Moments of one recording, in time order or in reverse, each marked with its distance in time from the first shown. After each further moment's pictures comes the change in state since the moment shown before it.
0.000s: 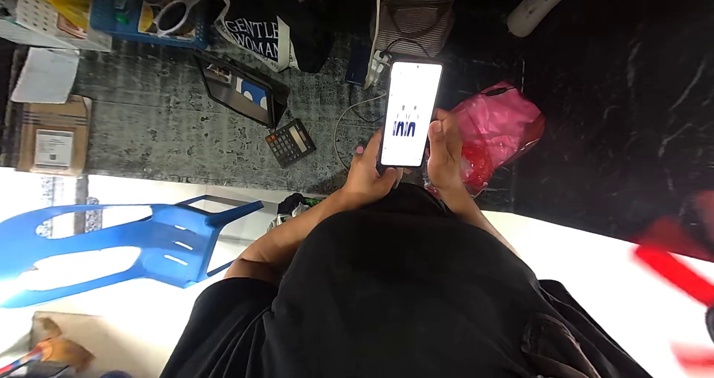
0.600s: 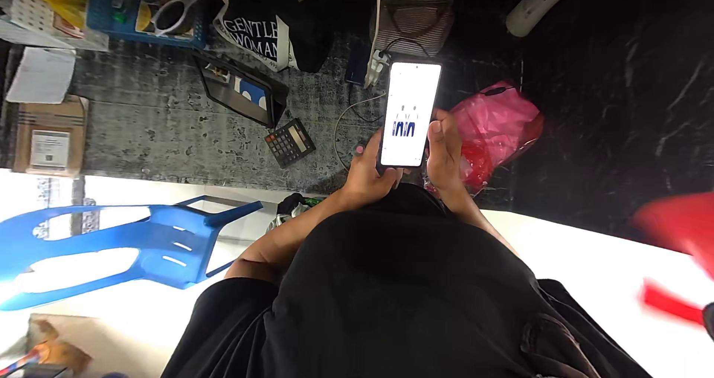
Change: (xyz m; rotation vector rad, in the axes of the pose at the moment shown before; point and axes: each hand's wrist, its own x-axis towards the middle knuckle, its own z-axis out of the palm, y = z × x) left_hand -0.002 0.000 0.000 -0.017 0.004 0.003; right_hand -0.010 -0.002 -0.004 0.000 -0.050 0.045
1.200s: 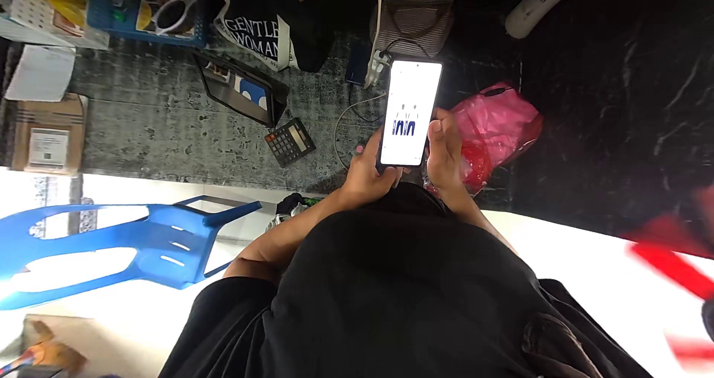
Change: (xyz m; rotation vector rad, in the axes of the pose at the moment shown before) left_hand 0.000 0.004 -0.002 -0.012 -0.009 -0.007; right_hand 0.008 0.000 0.006 0.003 0.045 -0.063
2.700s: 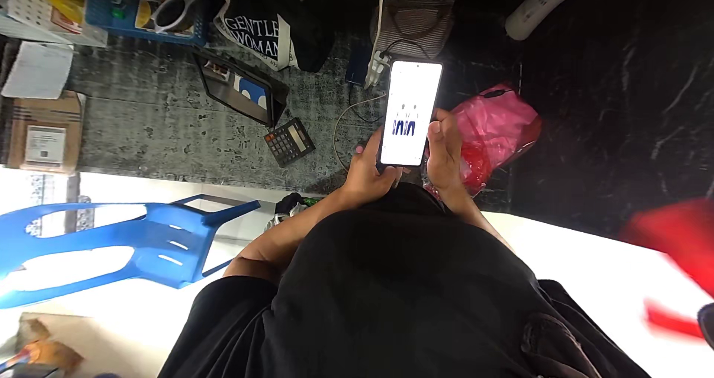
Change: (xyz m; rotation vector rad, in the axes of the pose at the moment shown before) left_hand 0.003 -0.002 0.001 0.001 0.013 -0.013; right_hand 0.003 0.001 0.000 0.012 -0.001 0.005
